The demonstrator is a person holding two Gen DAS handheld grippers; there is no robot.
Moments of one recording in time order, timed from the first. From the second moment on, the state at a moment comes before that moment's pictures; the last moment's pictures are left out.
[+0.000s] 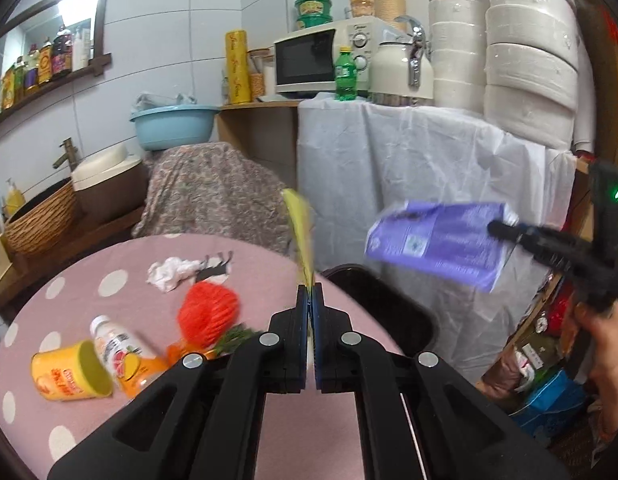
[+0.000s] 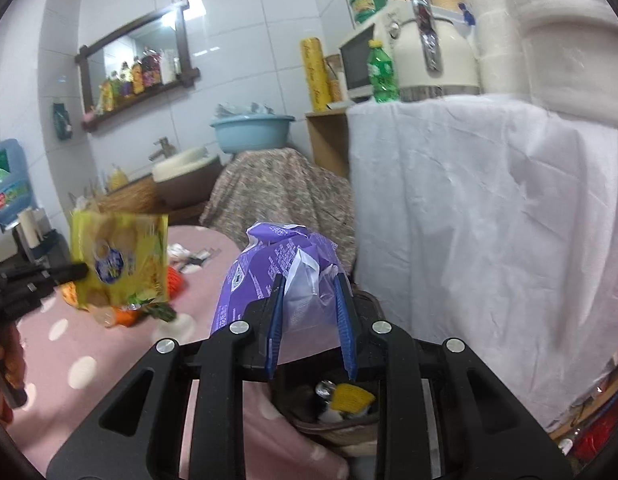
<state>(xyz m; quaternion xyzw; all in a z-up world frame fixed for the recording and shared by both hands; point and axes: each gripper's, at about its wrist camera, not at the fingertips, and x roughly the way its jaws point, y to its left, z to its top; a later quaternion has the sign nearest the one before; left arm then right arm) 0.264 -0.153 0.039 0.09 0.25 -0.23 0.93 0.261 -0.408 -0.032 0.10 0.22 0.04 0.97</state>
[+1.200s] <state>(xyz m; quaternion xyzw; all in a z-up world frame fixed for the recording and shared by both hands) 0.384 -0.304 -0.049 0.11 0.41 -0.25 0.87 0.372 -0.428 -0.222 0.19 0.40 -0.01 0.90</state>
